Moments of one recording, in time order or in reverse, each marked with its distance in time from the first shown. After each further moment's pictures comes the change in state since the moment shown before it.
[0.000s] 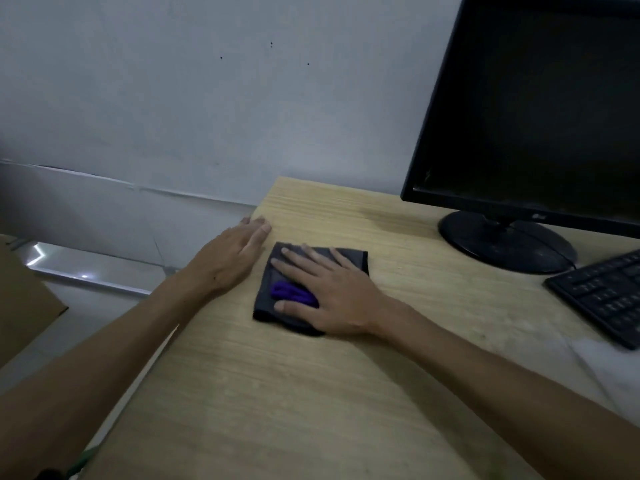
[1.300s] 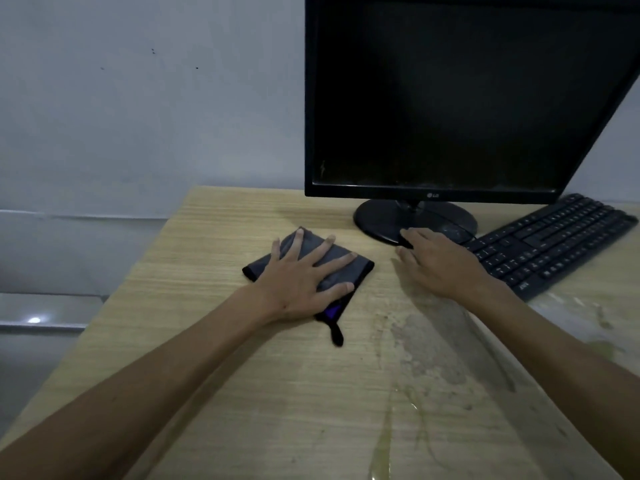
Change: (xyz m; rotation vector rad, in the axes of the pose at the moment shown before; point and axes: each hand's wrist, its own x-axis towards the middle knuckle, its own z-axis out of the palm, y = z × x) left_hand 0.020 0.175 0.127 0.545 -0.309 0.445; right_hand -0.178 0.177 -0.057 -0.033 0.167 0.692
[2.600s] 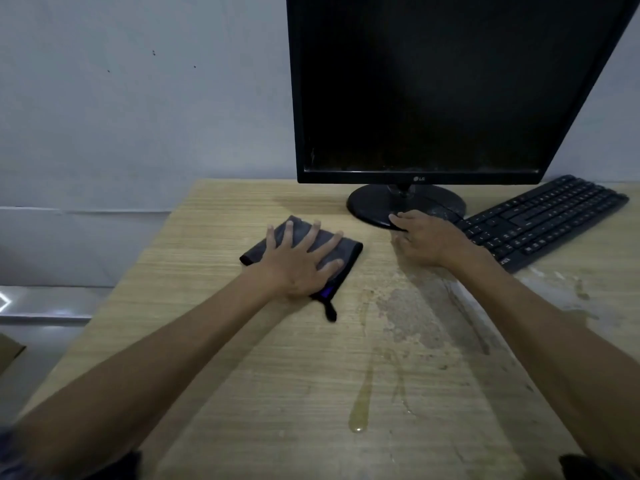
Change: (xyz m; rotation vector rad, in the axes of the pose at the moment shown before) left_hand -0.006 0.031 -0.018 0.055 -0.174 -0.188; right_hand 0.011 0.022 -0.002 -0.011 -0.155 0.003
